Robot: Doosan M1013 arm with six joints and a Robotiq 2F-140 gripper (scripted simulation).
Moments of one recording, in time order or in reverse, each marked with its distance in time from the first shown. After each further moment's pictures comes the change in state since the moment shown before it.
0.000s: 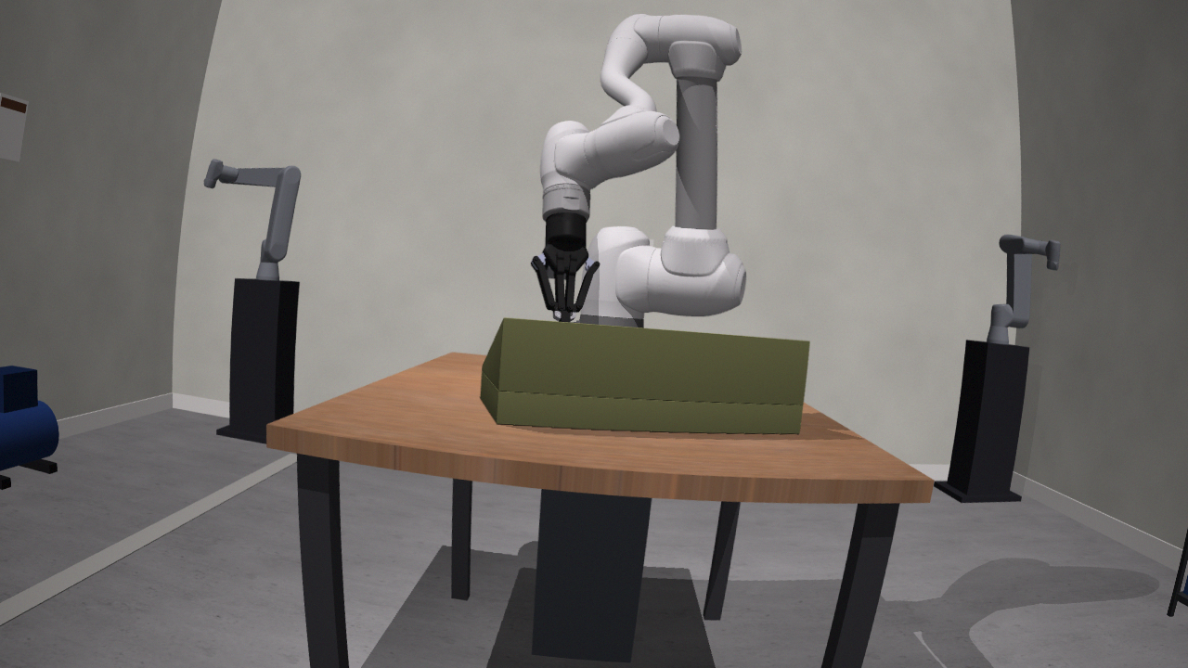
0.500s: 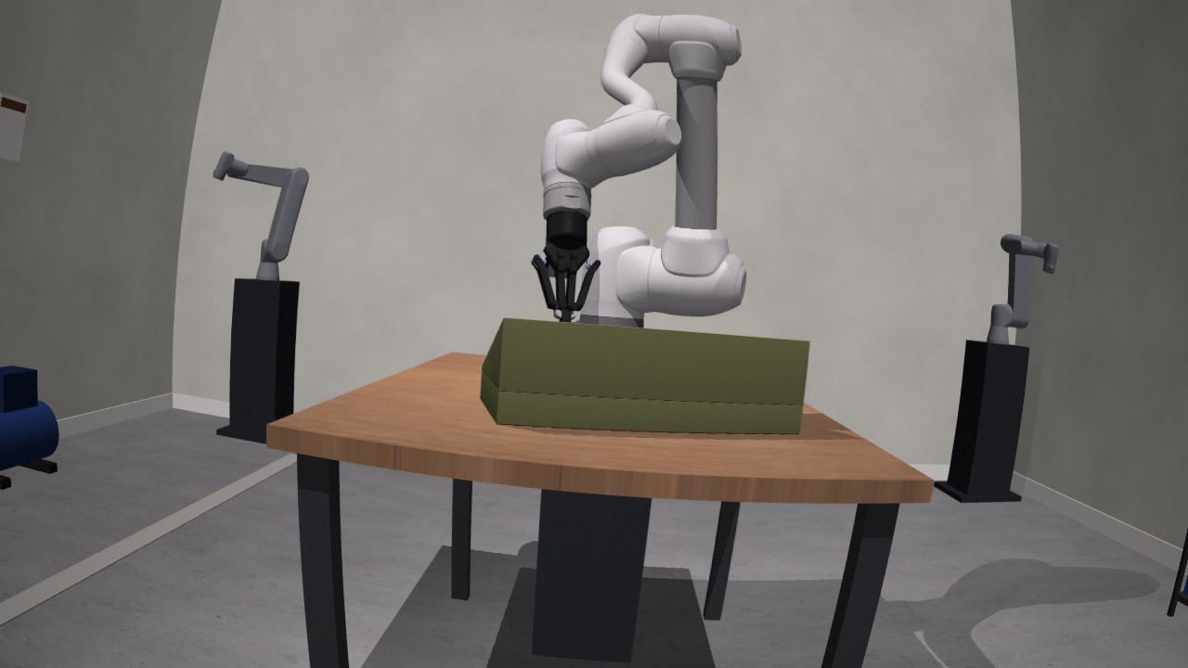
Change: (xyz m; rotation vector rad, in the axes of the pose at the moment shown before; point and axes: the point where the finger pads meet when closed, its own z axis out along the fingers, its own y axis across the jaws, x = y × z) arm -0.007 0.000 0.000 0.000 0.000 0.000
